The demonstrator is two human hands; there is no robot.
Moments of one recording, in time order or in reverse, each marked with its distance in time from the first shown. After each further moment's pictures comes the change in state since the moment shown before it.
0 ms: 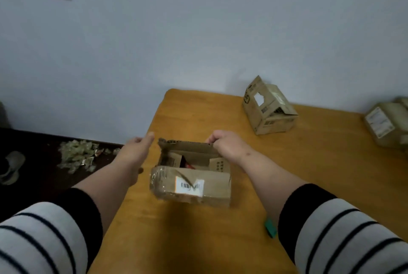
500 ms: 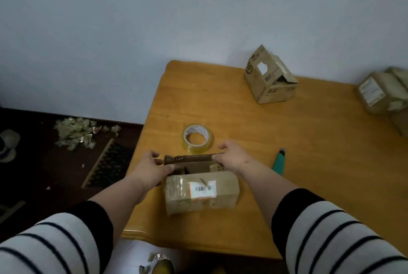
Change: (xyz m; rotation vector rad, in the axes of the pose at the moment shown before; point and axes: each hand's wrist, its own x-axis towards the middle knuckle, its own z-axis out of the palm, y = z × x) left_hand -0.047 -0.115 -0.026 0.192 -0.266 0.013; right_hand -0.055 0.058 0.099 -0.053 0.030 0.366
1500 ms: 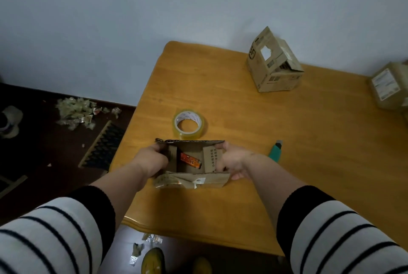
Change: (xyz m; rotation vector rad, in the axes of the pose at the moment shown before) left_hand 0.008 0.008 0.047 0.057 0.008 -0.140; right_hand 0.011 0.036 -0.019 -0.016 -0.341 0.175
